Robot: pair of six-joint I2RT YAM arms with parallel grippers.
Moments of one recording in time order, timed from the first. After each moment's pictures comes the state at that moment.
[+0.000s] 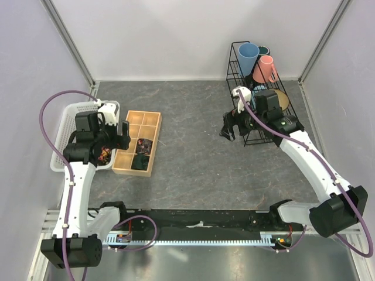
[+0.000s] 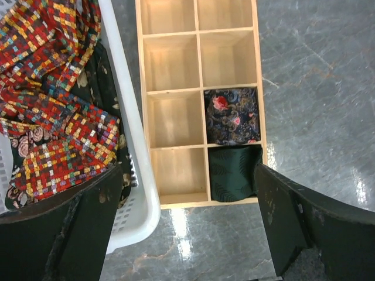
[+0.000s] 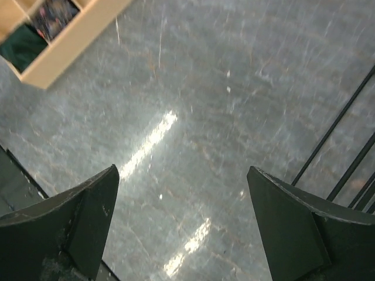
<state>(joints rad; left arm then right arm) 0.06 0.94 1.03 -0.78 0.16 0.16 0.36 1.26 1.23 -0.58 -0.41 -0.07</state>
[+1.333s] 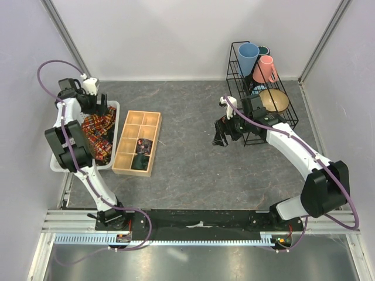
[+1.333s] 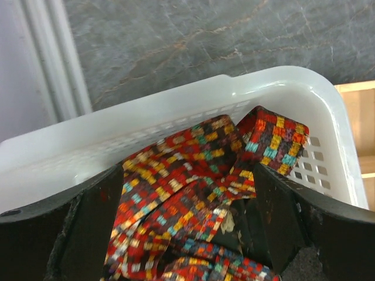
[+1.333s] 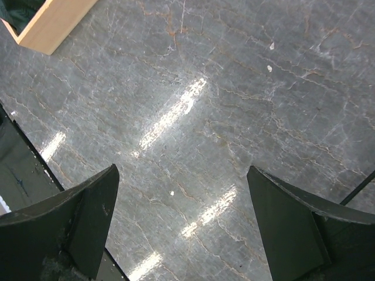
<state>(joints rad) 0.41 2.02 1.69 -0.58 0.42 0.49 0.38 1.43 1.16 -0.56 -0.51 -0.10</state>
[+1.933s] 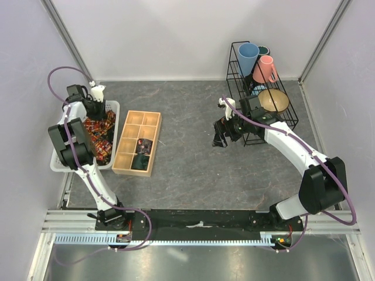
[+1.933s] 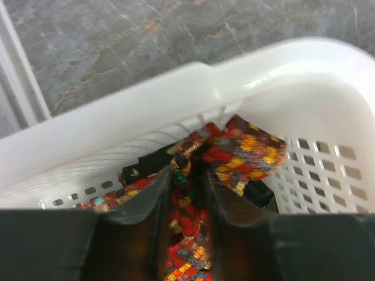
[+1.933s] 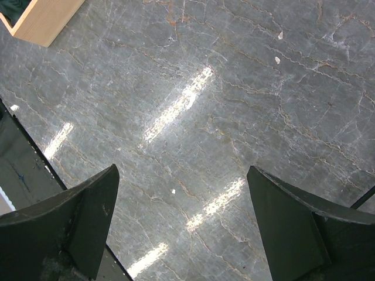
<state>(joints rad) 0.38 2.09 1.62 -0.51 0.41 0.57 0.38 1.47 1.16 -0.57 -0.53 -0.11</state>
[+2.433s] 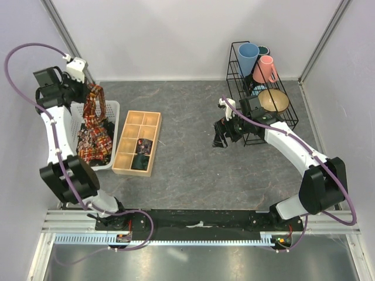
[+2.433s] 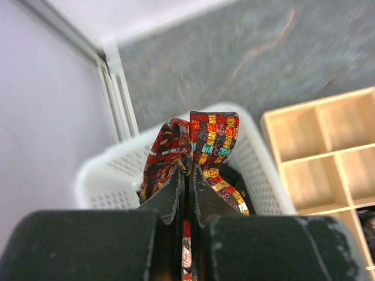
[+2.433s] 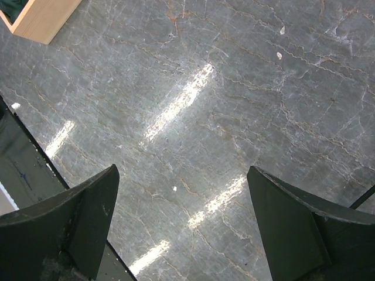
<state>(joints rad) 0.42 1.62 1.58 -0.55 0.52 0.56 0.38 1.47 1.16 -0.58 -0.53 -0.10</state>
